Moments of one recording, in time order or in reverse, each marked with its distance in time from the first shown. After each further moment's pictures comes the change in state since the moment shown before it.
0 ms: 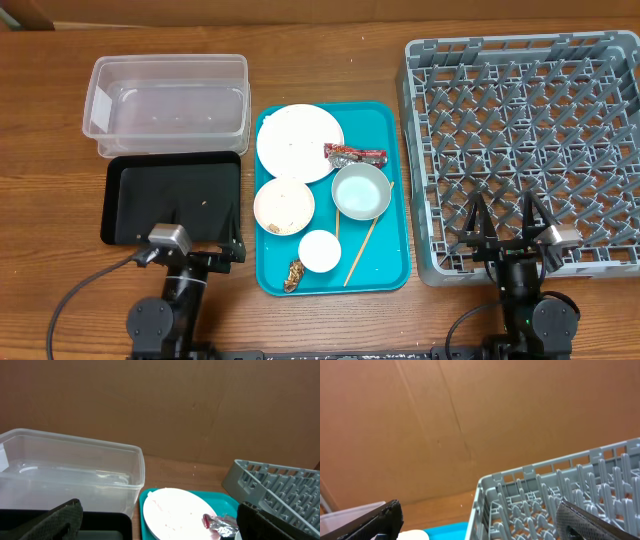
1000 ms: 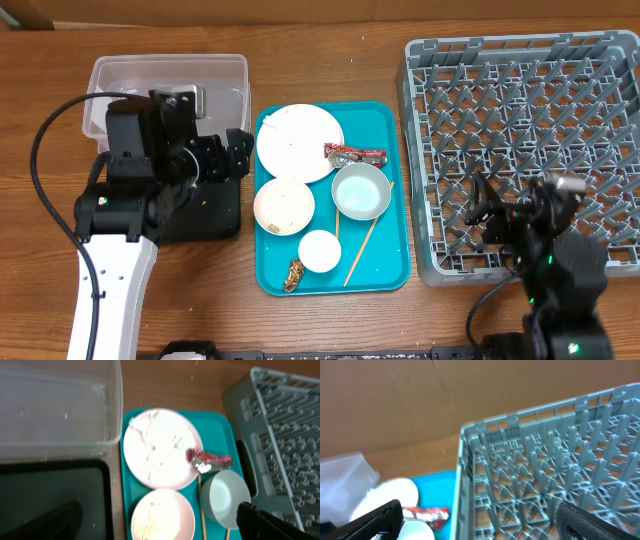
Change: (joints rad) left arm 0.000 1.112 1.015 -0.732 0.179 0.080; right arm 0.000 0.498 0.532 -0.529 0.000 -0.082
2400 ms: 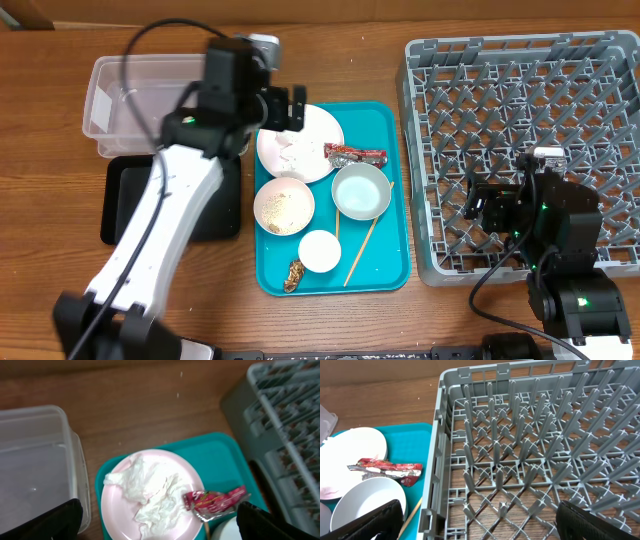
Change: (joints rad) left arm -0.280 0.400 0.256 0.174 -0.245 0.055; right arm 0.000 0.242 0.182 -0.226 0.026 -0.140
